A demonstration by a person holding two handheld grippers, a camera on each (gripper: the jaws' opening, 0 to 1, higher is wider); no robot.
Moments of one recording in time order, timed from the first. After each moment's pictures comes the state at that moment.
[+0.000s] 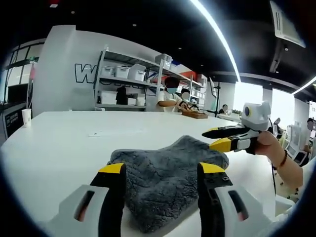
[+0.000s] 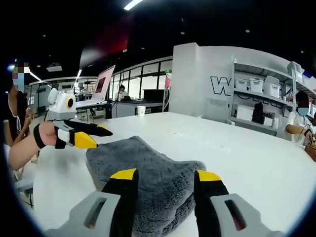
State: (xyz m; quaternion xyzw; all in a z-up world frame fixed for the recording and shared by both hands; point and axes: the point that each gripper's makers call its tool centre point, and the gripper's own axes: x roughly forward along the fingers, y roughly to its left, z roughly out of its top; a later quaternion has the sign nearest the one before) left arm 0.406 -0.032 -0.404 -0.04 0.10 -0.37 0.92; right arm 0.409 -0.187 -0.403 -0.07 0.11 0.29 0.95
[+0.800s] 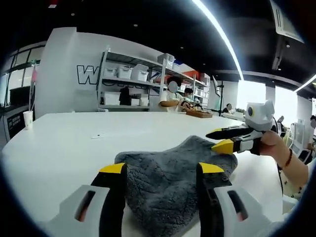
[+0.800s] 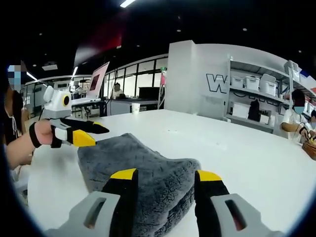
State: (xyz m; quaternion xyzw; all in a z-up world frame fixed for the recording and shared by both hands) left arm 0.422 -0.032 -0.409 -0.03 0.10 -0.36 0.93; right arm 0.420 -0.193 -0.411 -0.07 0.12 0.27 0.95
